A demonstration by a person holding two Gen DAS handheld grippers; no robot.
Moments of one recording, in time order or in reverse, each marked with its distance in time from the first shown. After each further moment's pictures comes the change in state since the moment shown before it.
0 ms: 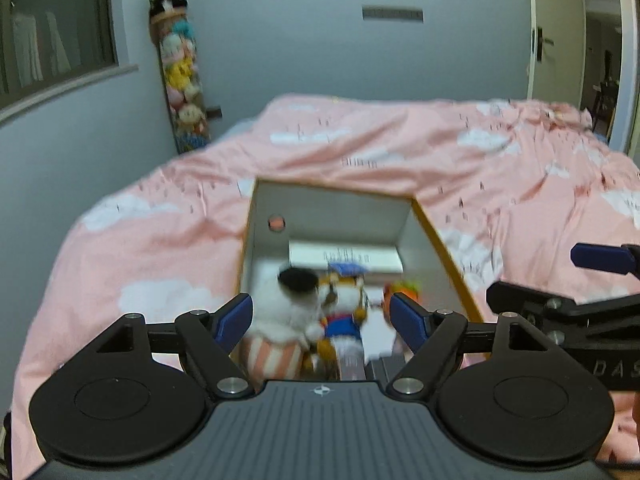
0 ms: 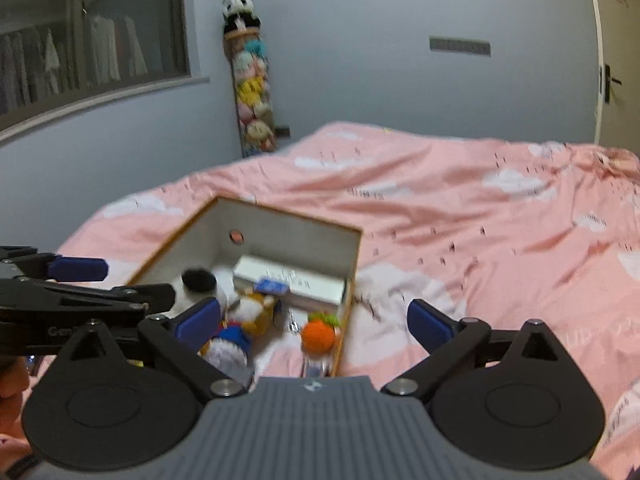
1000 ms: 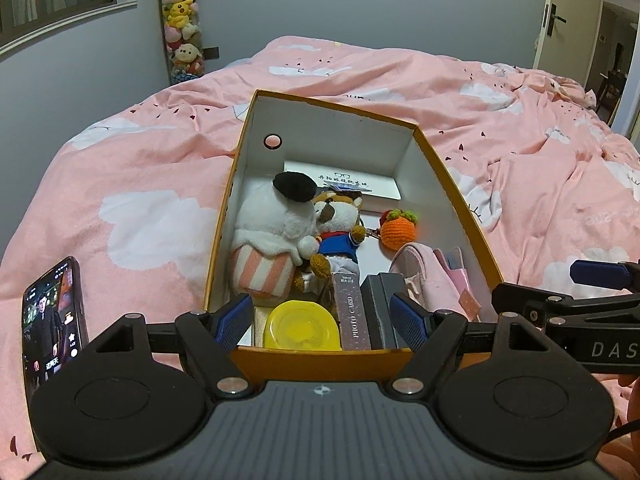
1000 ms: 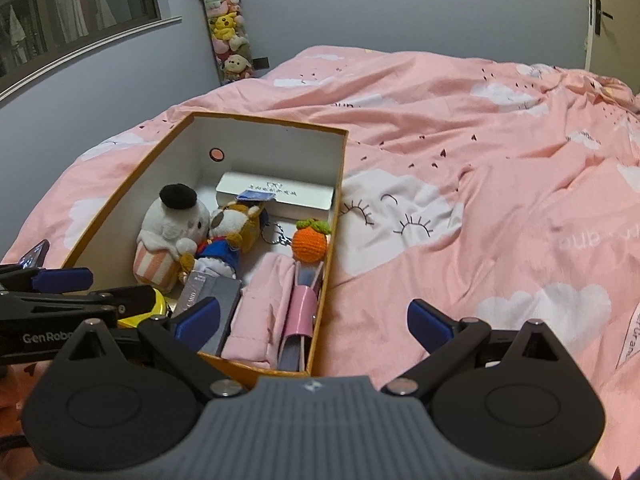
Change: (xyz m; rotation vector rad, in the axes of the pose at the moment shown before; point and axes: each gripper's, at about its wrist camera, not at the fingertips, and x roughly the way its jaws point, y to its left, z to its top) left arm 0.013 0.007 -0.036 -0.068 0.139 -0.031; right arm 0.021 -0.006 -0.031 0.072 0.216 -0.022
